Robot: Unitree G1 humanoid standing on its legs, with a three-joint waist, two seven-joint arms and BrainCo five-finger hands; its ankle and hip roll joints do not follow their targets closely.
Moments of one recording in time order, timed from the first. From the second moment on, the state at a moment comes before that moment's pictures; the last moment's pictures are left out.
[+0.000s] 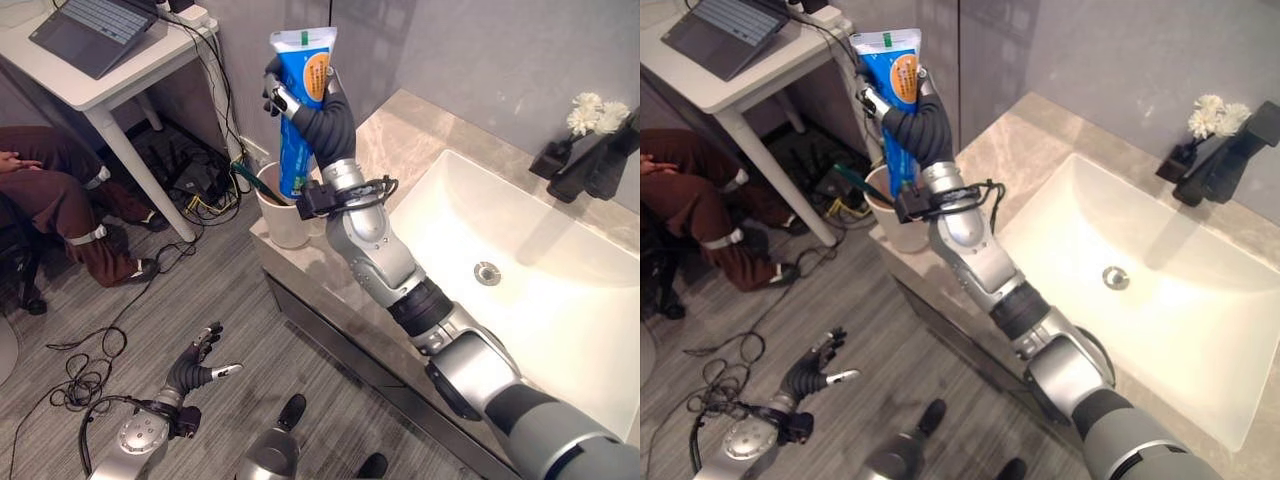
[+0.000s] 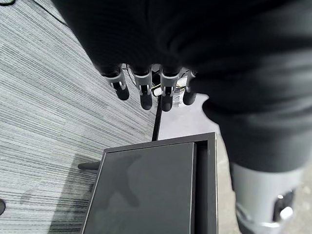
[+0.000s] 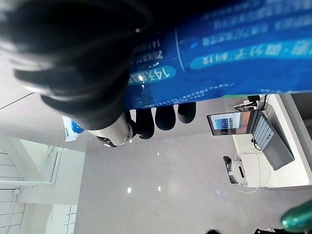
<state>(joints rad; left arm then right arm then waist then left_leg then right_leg) 0.24 0.65 -0.26 0.18 -0.38 -0.18 0.04 -0.98 -0.06 0.49 0.32 0.50 -0.30 -0.30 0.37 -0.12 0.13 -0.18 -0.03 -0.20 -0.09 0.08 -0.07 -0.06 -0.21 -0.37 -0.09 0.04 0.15</state>
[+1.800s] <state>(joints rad) 0.39 0.50 0.01 0.17 -0.30 -0.21 0.08 -0.05 -0.48 -0.51 -0.13 -0.02 -0.29 -0.65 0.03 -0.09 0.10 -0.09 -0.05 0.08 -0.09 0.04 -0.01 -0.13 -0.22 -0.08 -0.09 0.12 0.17</state>
